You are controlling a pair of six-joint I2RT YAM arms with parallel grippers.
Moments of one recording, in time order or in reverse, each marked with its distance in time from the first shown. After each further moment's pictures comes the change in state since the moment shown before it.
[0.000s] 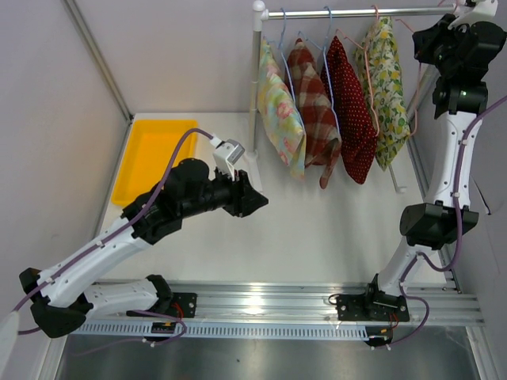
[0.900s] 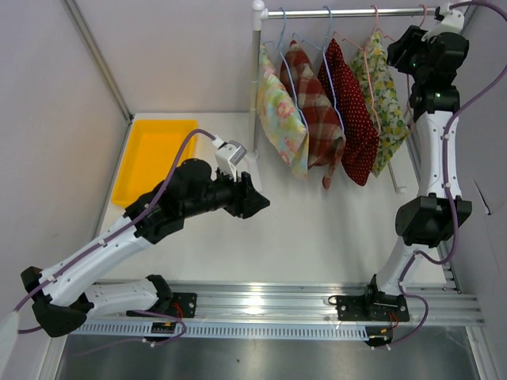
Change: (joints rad) left arm 0.002 0.014 -0.009 0.001 0.000 0.016; right arm 0.092 0.059 -0.085 0.075 0.164 -0.023
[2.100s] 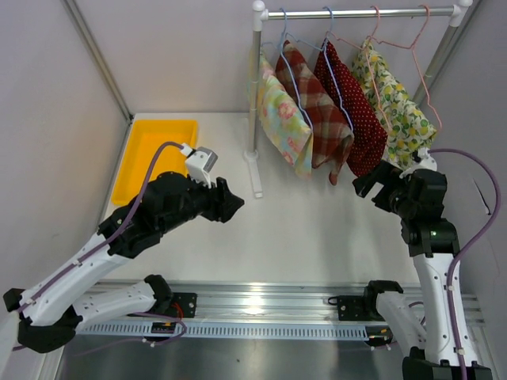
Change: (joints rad) left arm 0.014 -0.164 -0.042 -0.137 -0.230 0.039; right arm 0.095 -1.147 -1.237 -0.370 -0.021 0.263
